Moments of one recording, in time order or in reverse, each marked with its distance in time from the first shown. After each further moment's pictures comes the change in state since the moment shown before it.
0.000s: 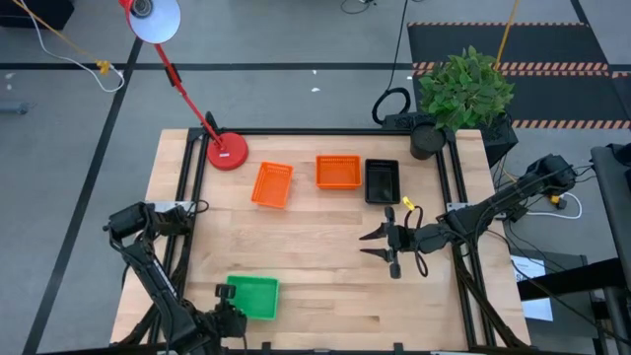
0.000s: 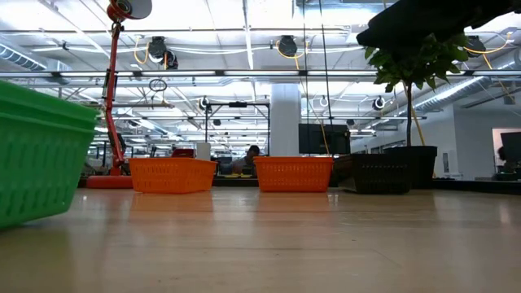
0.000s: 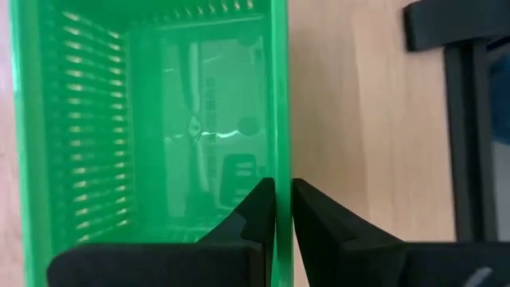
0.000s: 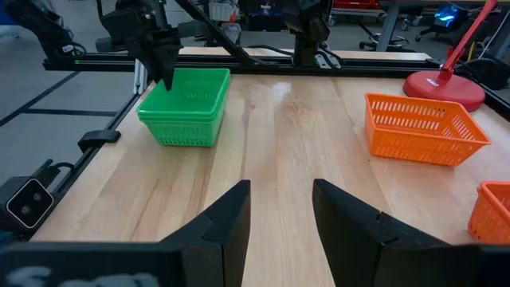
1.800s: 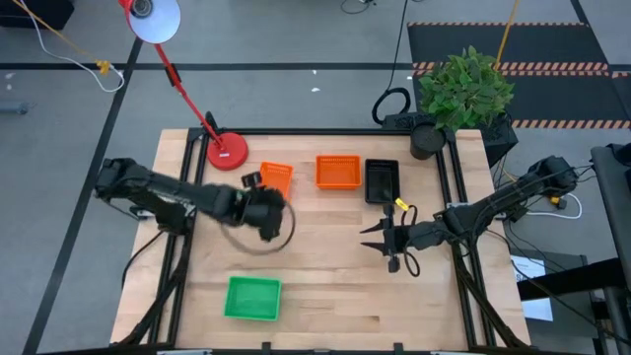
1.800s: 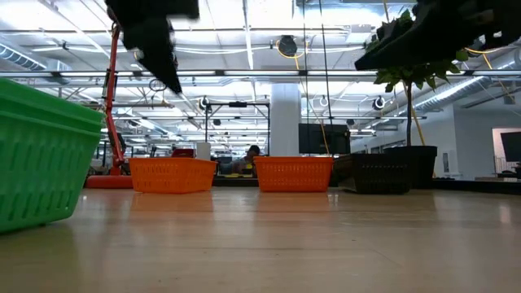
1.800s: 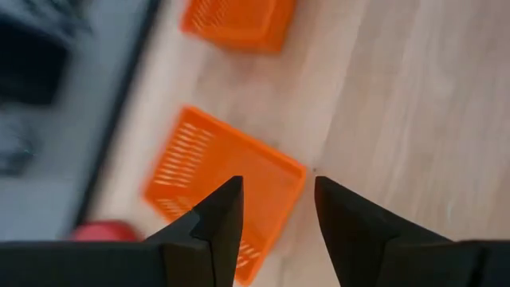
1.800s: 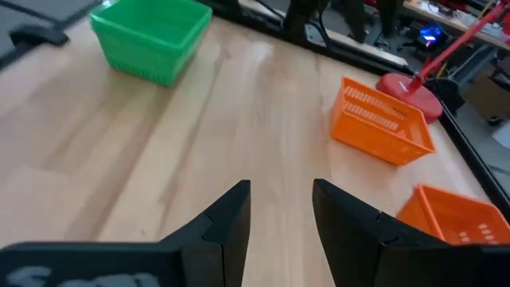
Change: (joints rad) left arm 0.848 -0.432 -0.189 0.056 -0.238 0.616; right arm -0.054 0.000 0.000 -0.119 0.003 -0.272
